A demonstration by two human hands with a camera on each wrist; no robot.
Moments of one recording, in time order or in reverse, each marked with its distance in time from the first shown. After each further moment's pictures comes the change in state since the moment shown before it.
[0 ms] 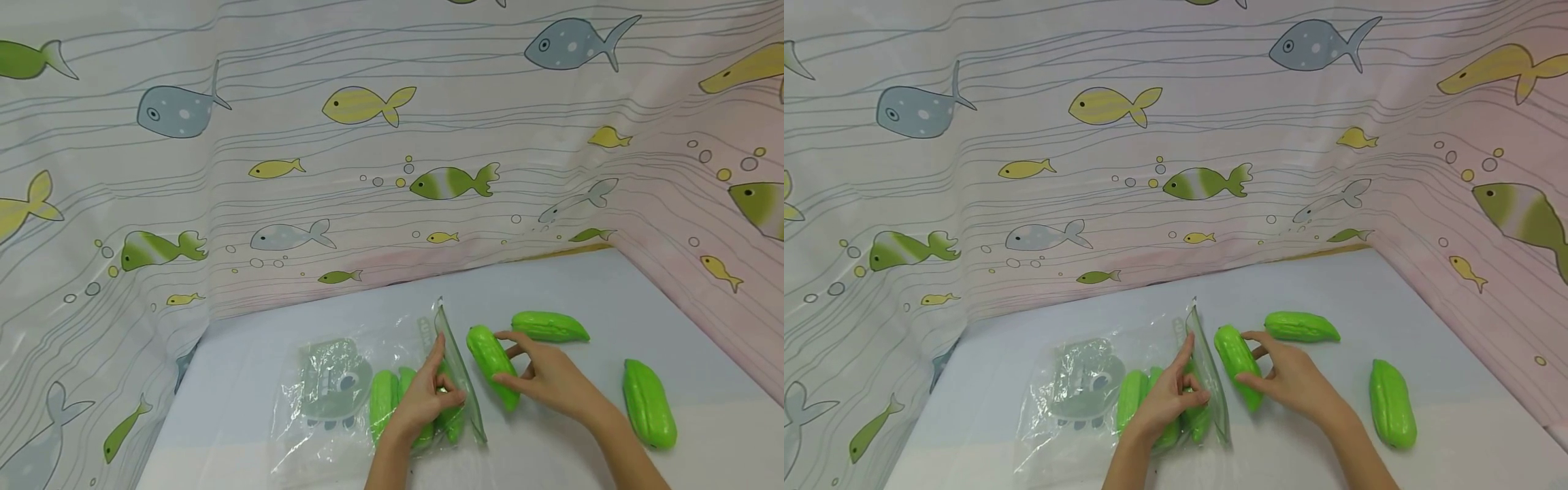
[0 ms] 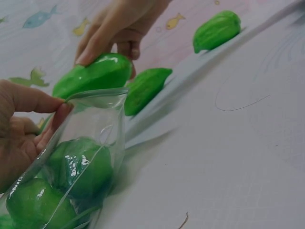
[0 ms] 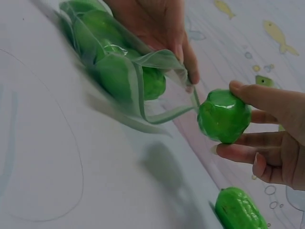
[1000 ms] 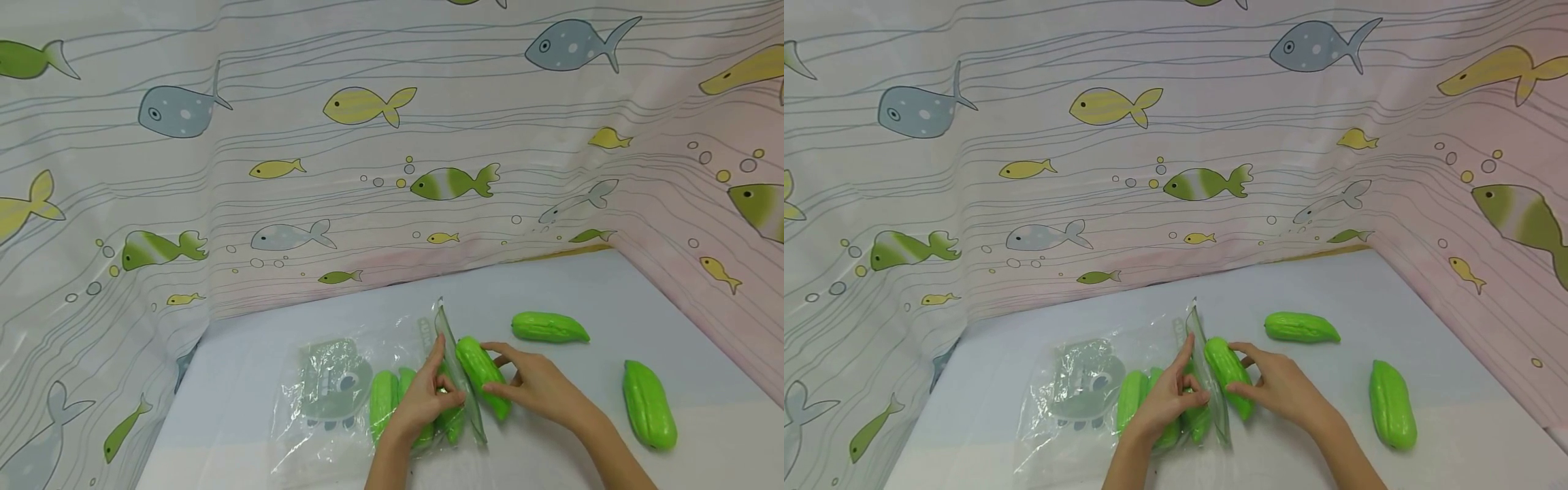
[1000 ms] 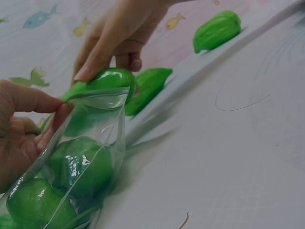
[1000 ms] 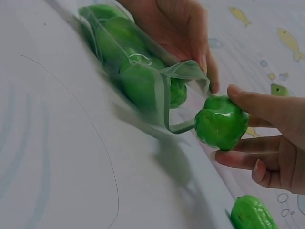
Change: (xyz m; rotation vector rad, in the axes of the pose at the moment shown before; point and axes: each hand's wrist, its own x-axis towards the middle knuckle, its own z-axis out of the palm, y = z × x) left_hand 0.000 -0.001 0.000 0.017 -0.009 0.010; right_hand 0.003 -0.001 0.017 -0.036 -0.060 -0.065
